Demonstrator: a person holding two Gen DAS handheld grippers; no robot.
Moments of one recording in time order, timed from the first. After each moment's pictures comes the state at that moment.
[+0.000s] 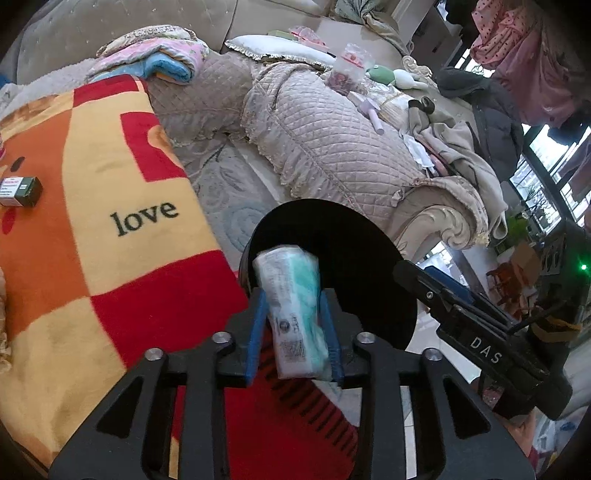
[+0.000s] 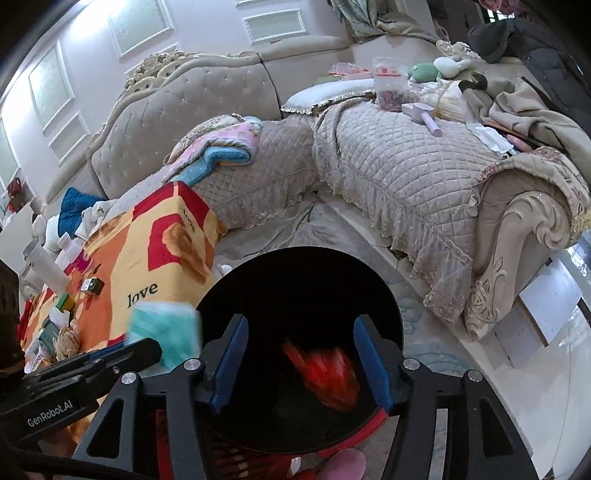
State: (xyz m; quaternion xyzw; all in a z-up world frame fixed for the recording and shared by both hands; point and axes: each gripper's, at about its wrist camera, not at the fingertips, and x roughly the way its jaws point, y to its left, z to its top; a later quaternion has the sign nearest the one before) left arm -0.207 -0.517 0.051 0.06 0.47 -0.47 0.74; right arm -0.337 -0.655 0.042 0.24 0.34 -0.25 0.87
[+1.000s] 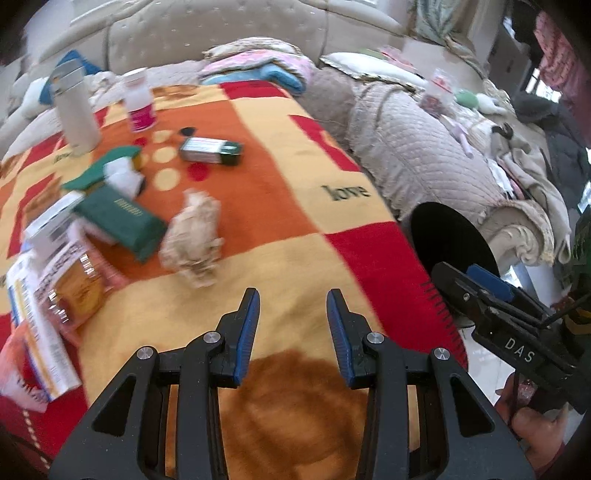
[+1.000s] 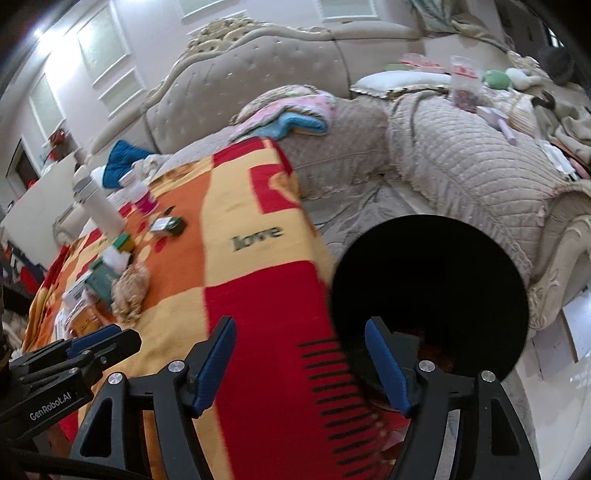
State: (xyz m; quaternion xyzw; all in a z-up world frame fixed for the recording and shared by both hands) left arm -0.191 -0.368 0.067 0.07 0.46 -0.30 0.83; right arm -0.279 -0.539 0.046 0.20 0.38 -0.14 0.89
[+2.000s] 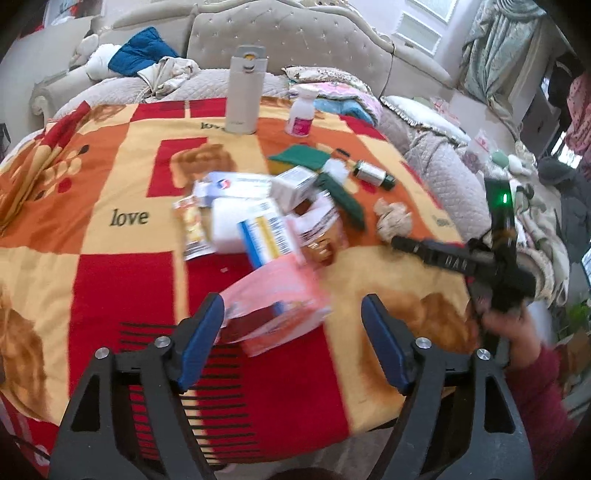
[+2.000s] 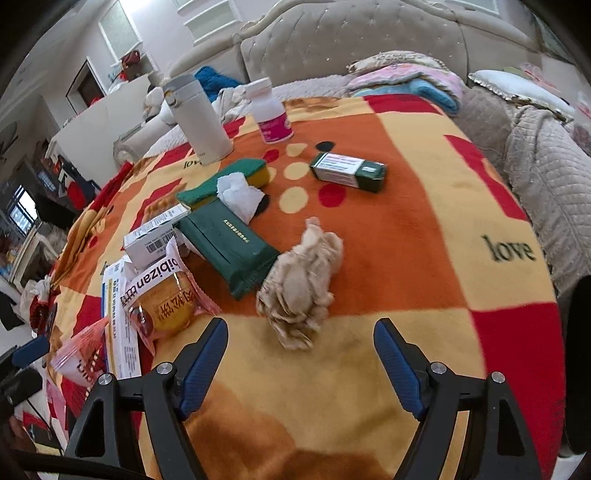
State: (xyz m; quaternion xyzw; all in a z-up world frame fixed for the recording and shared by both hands) left arm -0.177 -0.125 0.092 0.00 0.45 -0.25 0.86; right arm -0.139 -0.400 0.023 0.14 0.45 0.02 0.88
